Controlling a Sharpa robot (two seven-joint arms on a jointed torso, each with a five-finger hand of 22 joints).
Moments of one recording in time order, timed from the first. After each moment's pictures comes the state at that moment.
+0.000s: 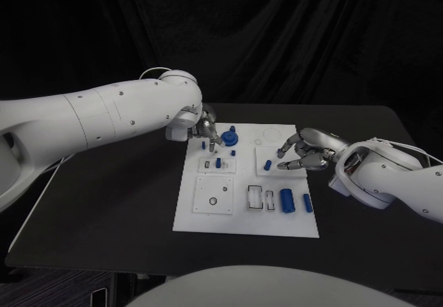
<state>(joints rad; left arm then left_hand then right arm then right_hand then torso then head) 1.45 -0.48 -0.21 1.14 -0.95 0.43 -0.57 1.14 0.09 -0.01 0.24 0.36 0.99 0.06 0.23 0.73 1.46 -0.02 1.57 1.31 1.47 -0.07 1.57 1.31 0.03 1.47 0.04 1.46 1.31 1.29 -0.94 -0.25 1.67 -1.20 -0.35 -0.07 1.54 0.05 -0.24 0.29 0.40 0.88 0.09 0.39 0.20 1.45 0.03 1.50 1.42 1.47 -0.05 1.50 1.31 0.07 1.46 0.06 1.32 1.31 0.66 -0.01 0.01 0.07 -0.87</state>
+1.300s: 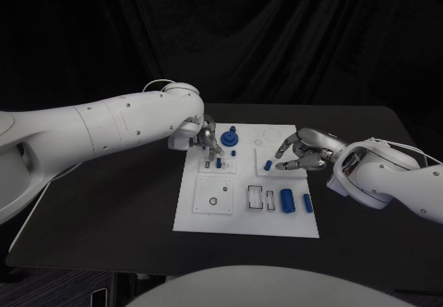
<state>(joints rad) 1.41 -0.47 -0.21 1.14 -0.95 0.41 -0.60 1.15 0.08 0.01 0.23 0.36 1.01 0.06 0.22 0.72 1.46 -0.02 1.57 1.31 1.47 -0.07 1.57 1.31 0.03 1.47 0.04 1.45 1.31 1.29 -0.93 -0.25 1.67 -1.20 -0.35 -0.07 1.54 0.05 -0.24 0.29 0.41 0.88 0.09 0.39 0.20 1.45 0.03 1.50 1.42 1.47 -0.05 1.50 1.31 0.07 1.46 0.06 1.32 1.31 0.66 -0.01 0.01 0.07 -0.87</state>
